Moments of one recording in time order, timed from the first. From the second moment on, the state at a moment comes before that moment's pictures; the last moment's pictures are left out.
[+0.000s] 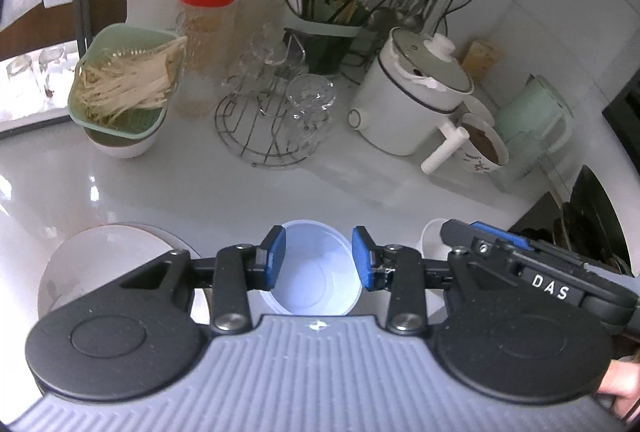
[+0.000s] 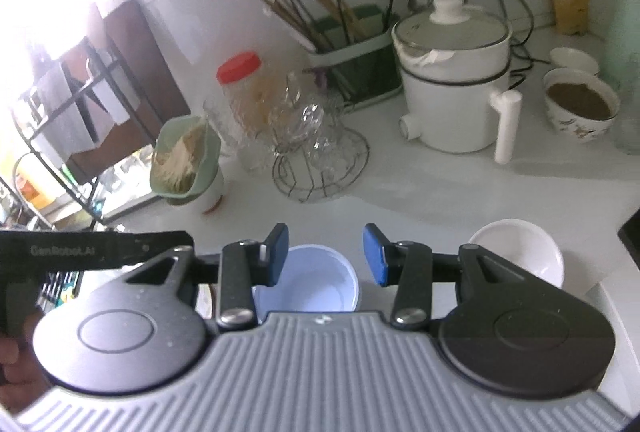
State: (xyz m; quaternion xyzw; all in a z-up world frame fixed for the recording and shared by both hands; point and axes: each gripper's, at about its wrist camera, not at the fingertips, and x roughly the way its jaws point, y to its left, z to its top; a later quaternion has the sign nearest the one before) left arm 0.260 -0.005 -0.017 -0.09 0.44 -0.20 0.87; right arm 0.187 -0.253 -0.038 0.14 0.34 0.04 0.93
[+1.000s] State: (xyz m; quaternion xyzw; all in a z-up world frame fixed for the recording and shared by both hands) left arm 0.241 -0.028 -0.017 -0.03 0.45 -0.28 0.85; right arm 0.126 -0.262 -0.038 0.15 0.33 -0.08 0.93
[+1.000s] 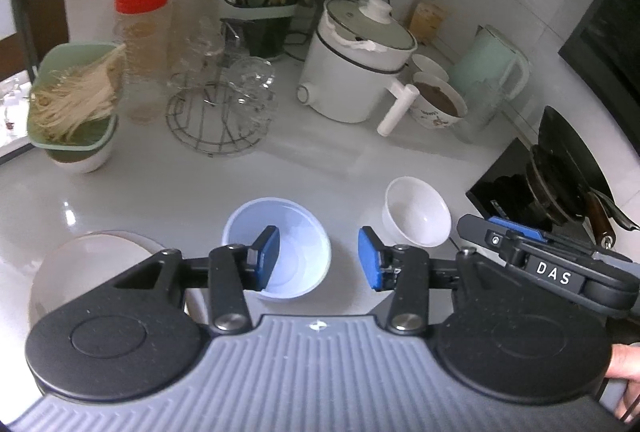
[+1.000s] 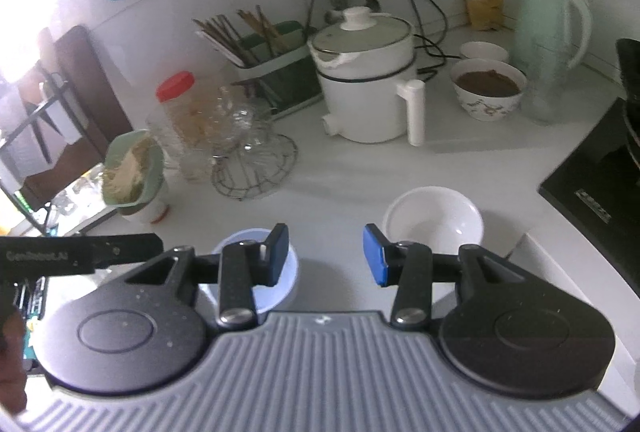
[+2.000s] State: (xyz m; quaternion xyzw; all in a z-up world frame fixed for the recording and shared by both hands) left arm 0.303 -0.185 -0.089 0.03 0.49 -0.32 0.81; right arm 0.161 -0.365 -0.102 0.16 0.36 -0.15 0.91
